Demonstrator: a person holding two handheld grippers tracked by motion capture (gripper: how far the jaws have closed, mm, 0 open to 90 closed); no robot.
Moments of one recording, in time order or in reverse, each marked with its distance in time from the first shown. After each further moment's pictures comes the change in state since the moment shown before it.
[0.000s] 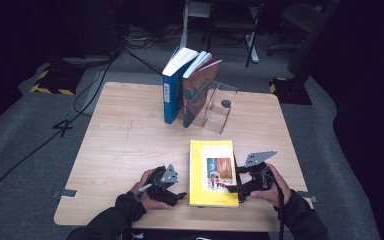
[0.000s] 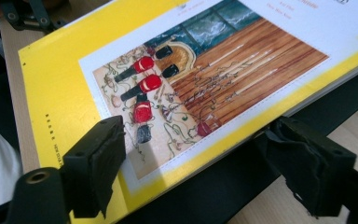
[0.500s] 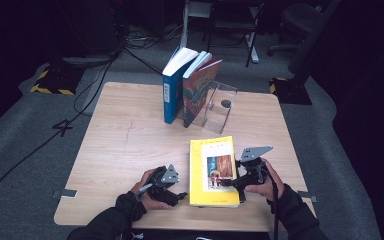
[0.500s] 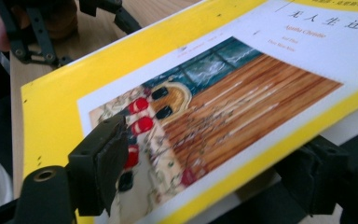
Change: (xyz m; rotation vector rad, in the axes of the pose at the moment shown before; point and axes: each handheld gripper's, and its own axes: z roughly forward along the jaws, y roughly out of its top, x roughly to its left) left arm 0.000 0.001 0.001 0.000 -0.005 0.006; right arm -0.008 0.016 0.013 -0.081 0.032 -0.029
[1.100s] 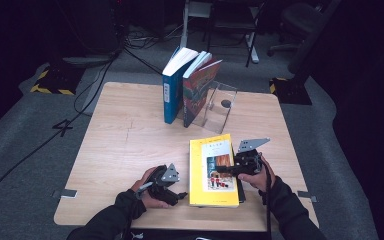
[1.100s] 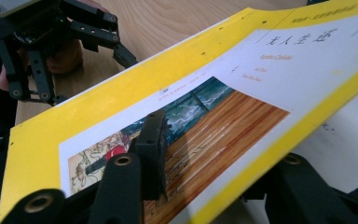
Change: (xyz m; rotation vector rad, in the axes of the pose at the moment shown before) left arm 0.004 0.002 0.001 0.006 -0.023 0.017; right arm -0.025 0.007 0.015 -0.100 0.078 0.041
